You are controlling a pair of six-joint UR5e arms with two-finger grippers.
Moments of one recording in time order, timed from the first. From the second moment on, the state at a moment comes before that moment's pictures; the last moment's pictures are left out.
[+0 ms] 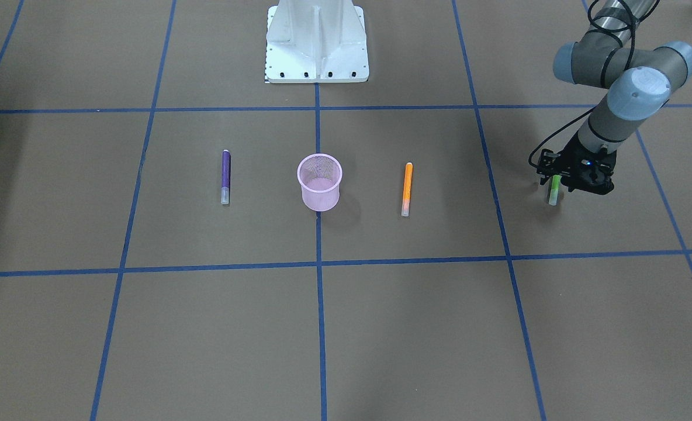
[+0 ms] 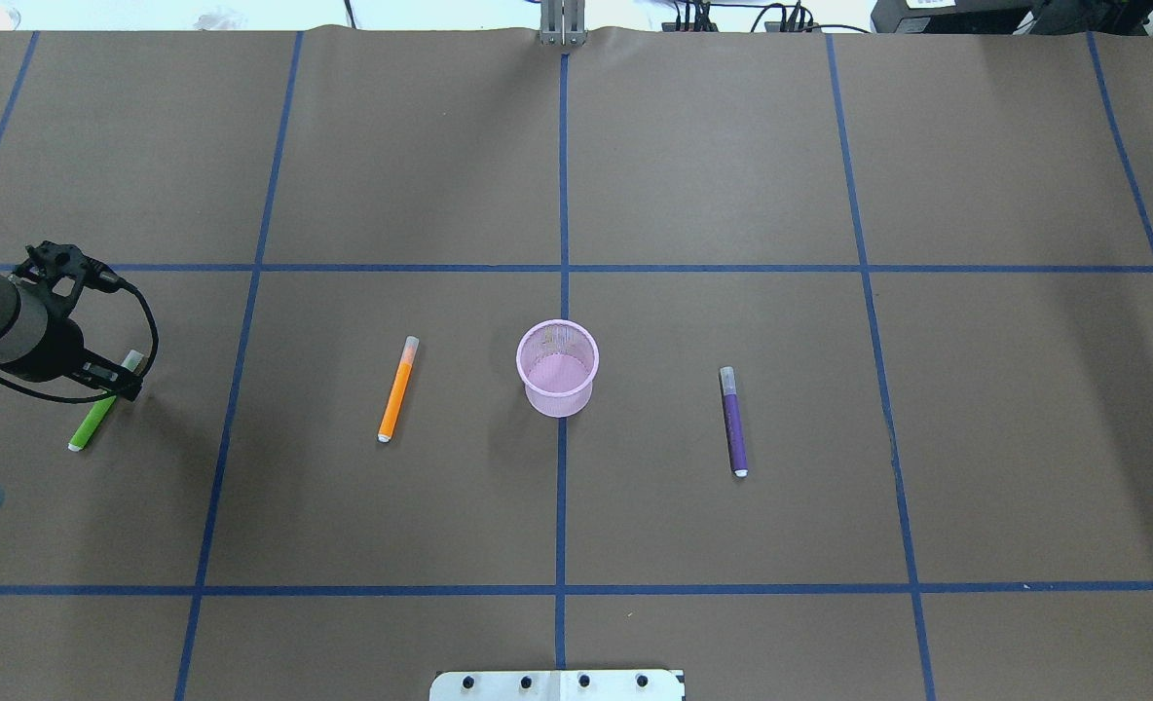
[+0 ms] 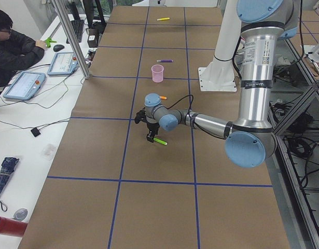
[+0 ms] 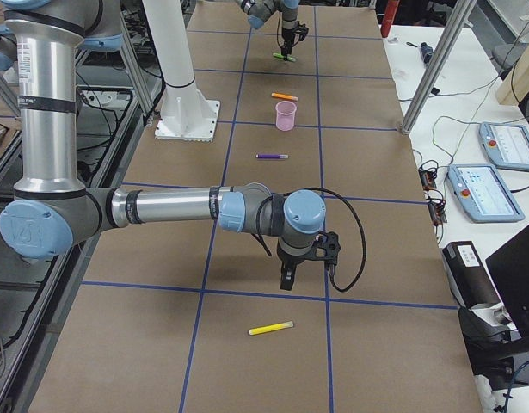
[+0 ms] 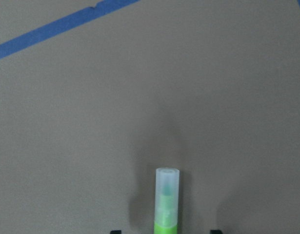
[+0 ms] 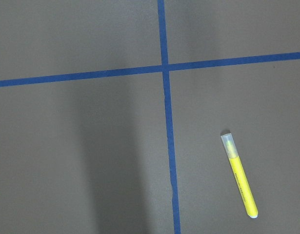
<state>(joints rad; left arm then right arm) -0.83 -1.59 -1.69 -2.00 -2.06 -0.53 1.58 -1.62 1.72 -1.74 2.41 0.03</state>
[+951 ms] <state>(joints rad) -0.82 -1.59 -1.68 -2.00 -2.06 -0.54 1.58 -1.63 1.72 -1.74 2.41 0.03</state>
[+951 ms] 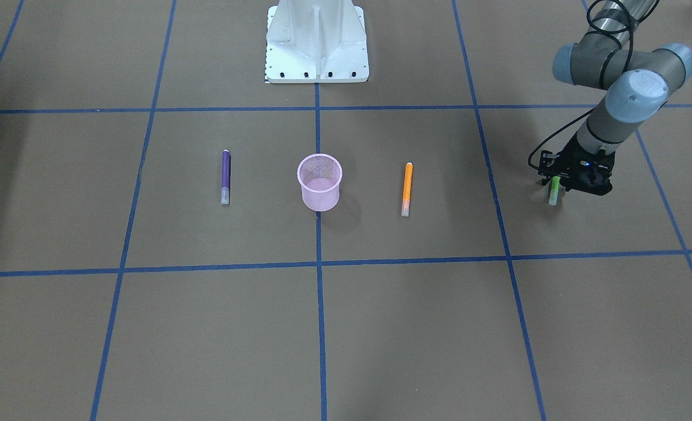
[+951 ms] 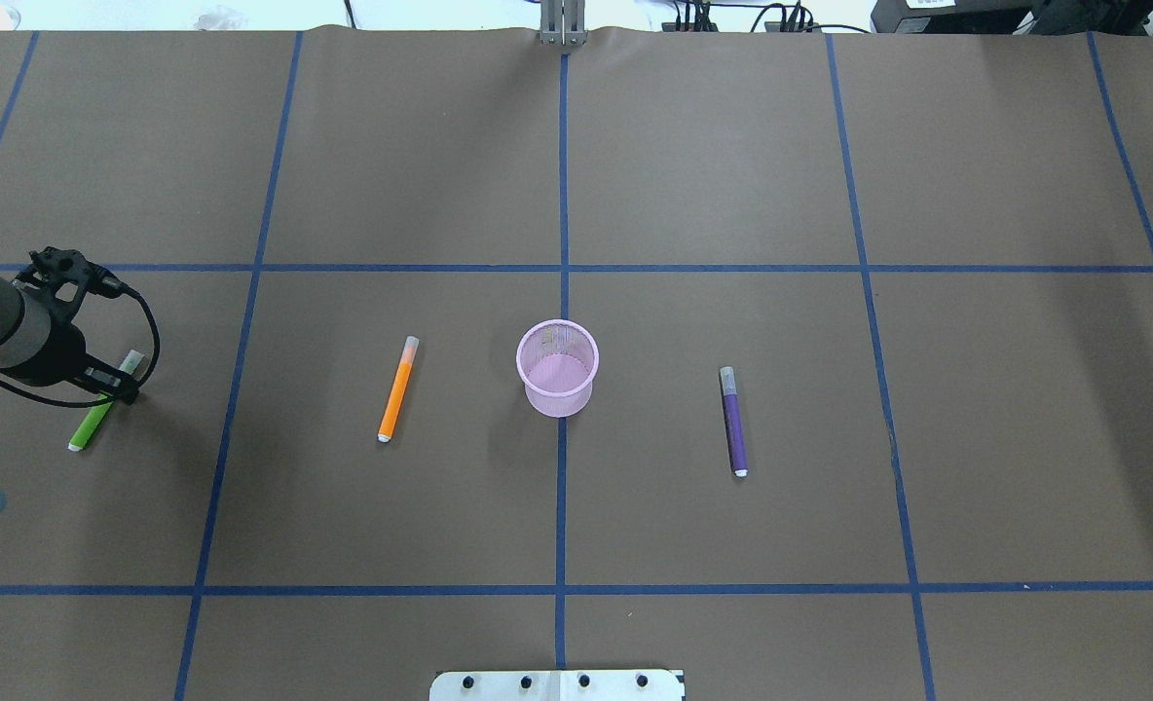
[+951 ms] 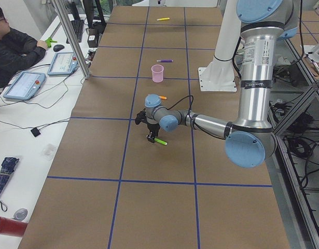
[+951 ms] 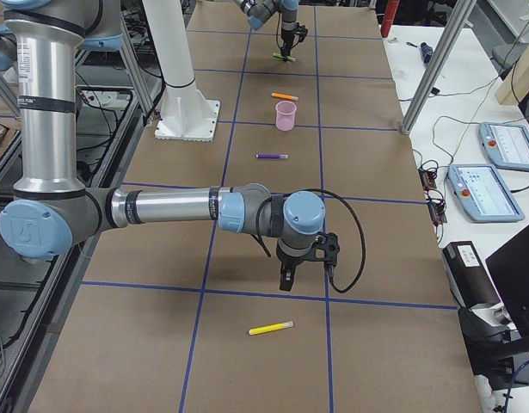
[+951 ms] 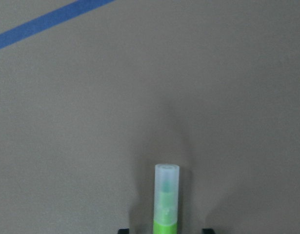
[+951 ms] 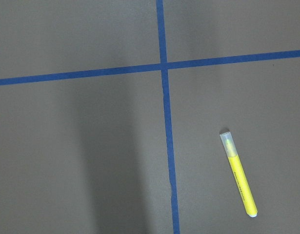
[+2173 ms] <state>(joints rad) -0.83 -1.58 -1.77 -1.99 -2.07 -0.59 1.59 -1.61 1.73 -1.74 2.40 0.03</state>
